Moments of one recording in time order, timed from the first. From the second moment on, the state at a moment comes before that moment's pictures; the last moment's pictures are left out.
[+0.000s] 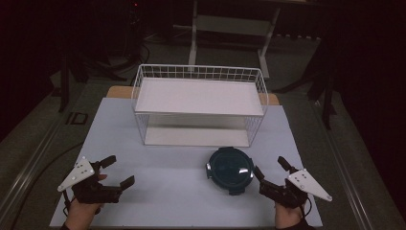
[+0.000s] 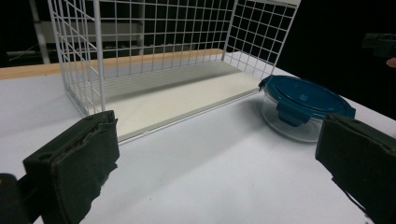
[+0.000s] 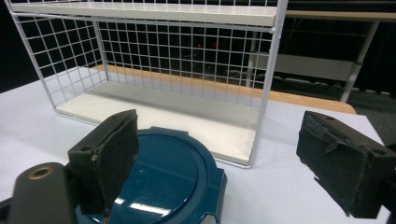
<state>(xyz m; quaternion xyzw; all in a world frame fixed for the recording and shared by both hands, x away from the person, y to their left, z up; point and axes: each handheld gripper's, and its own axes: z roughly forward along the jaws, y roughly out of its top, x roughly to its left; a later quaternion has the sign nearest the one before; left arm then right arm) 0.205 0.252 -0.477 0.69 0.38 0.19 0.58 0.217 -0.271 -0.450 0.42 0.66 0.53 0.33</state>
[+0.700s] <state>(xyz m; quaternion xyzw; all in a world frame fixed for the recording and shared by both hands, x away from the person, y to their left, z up) 0.204 0.252 -0.476 0.69 0.37 0.19 0.59 0.217 -0.256 -0.427 0.38 0.68 0.54 0.31</state>
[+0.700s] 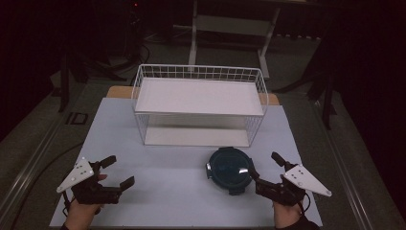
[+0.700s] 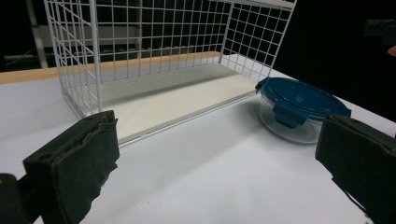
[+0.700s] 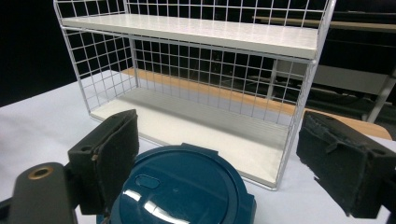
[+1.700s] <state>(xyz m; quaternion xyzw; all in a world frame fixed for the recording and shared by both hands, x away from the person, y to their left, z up) 0.204 0.252 -0.477 0.69 0.37 0.19 0.59 0.288 -0.269 -0.441 0.40 0.74 0.48 0.24</state>
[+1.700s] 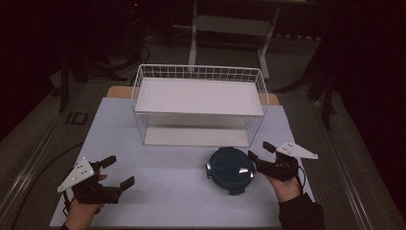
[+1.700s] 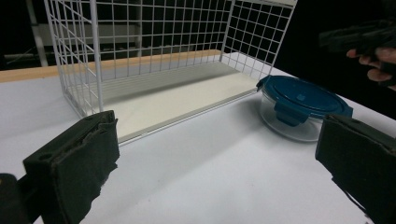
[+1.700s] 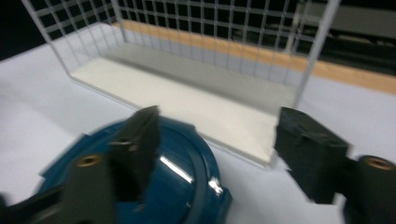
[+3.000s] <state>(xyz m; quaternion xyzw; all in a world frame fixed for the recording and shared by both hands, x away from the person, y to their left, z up) 0.207 0.248 -0.479 0.70 0.37 0.19 0.58 0.289 -0.276 -0.496 0.44 0.79 0.39 0.18</state>
